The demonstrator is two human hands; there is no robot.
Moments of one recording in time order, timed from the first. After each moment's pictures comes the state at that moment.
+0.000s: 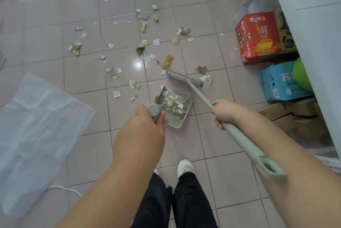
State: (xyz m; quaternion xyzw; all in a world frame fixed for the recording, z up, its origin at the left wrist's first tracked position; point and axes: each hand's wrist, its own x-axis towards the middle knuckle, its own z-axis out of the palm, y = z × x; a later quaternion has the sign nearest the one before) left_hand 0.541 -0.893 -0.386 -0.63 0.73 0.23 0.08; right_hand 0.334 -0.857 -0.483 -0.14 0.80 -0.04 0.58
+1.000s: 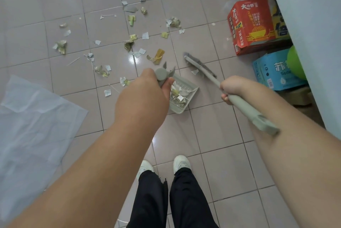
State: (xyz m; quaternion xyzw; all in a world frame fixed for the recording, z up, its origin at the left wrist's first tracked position) left_hand 0.467 -0.929 -0.393 -0.56 0.80 0.23 0.01; right_hand 0.250 -0.877 -0.500 -0.03 0.83 -0.11 0.55
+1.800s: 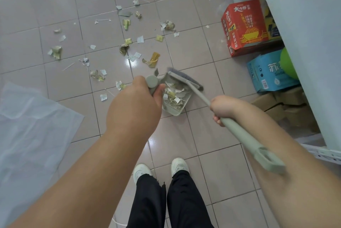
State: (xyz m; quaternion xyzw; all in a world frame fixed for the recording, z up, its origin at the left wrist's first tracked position) left_hand 0.466 -0.926 -0.394 -0.57 0.80 0.22 0.01; right_hand 0.275 -0.846 -0.494 -0.08 0.80 -0.06 0.59
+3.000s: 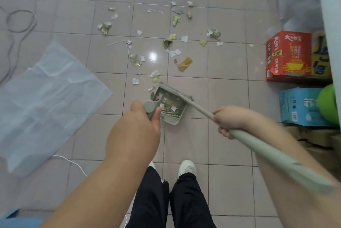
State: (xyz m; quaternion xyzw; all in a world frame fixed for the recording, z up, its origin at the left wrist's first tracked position) left_hand 0.628 -0.916 -0.385 -0.70 0.67 0.24 0.03; right_hand 0.413 -0.909 -0.446 -0.23 0.76 0.08 0.61
